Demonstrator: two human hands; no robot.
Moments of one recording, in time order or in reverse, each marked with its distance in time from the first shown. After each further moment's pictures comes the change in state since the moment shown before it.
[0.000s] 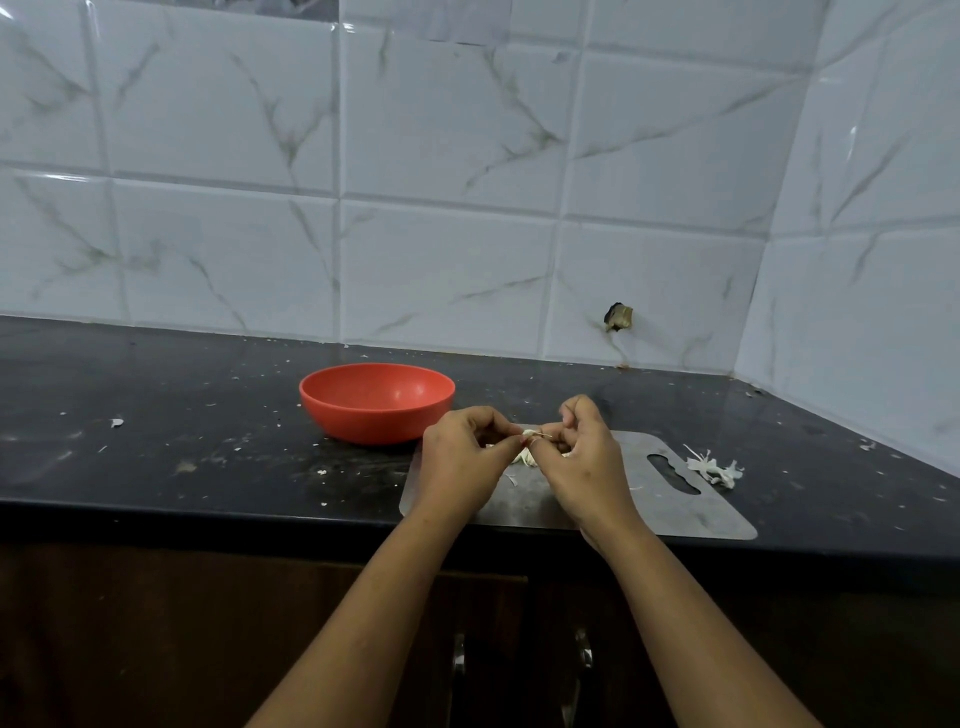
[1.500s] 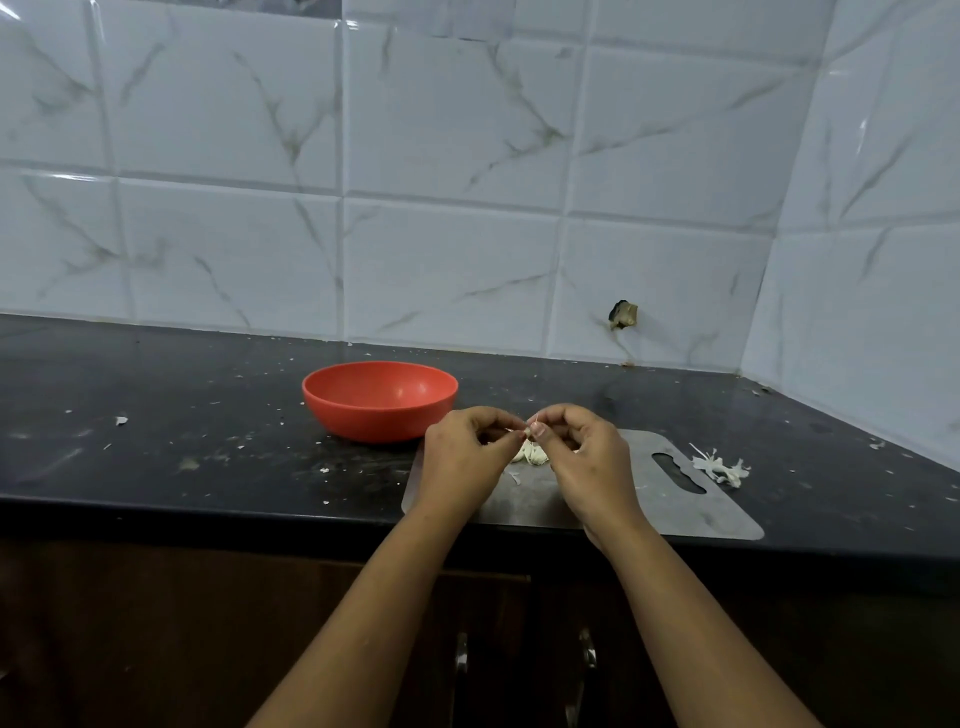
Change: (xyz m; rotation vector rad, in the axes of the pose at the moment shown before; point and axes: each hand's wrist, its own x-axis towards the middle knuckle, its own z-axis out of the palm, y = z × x) left_hand 0.001 0.000 -0.001 0.031 0.001 -0.005; right_hand 0.002 0.000 0.003 0.113 0.040 -0.012
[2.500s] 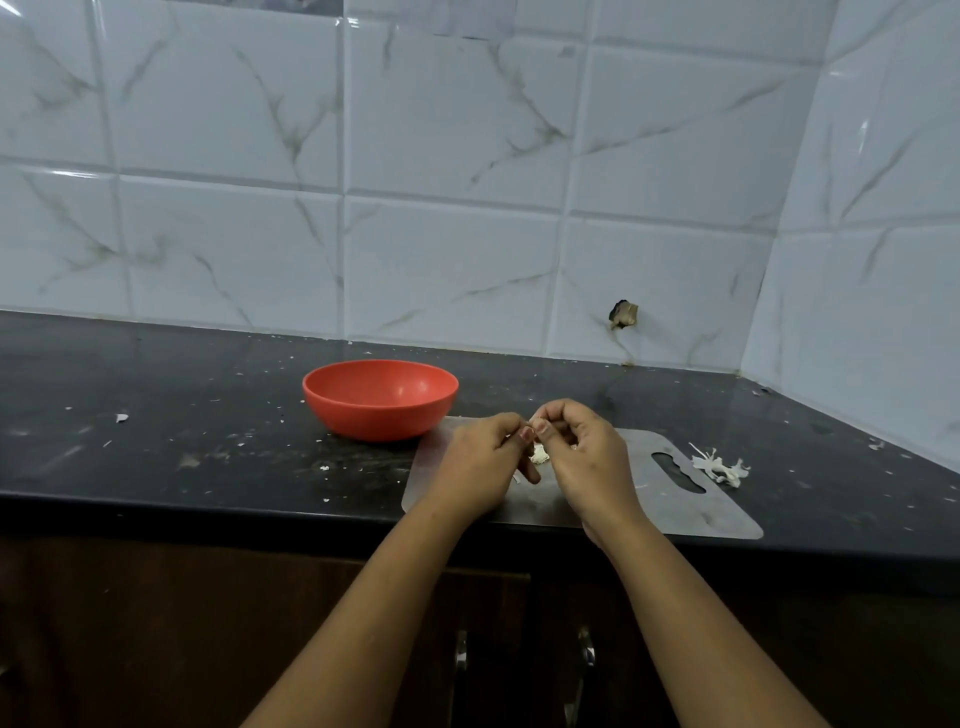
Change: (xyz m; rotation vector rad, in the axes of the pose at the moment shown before) left_hand 0.002 0.000 0.005 0.061 -0.276 0.009; right_hand 0.000 -0.001 0.000 -0.043 -0.012 -0.001
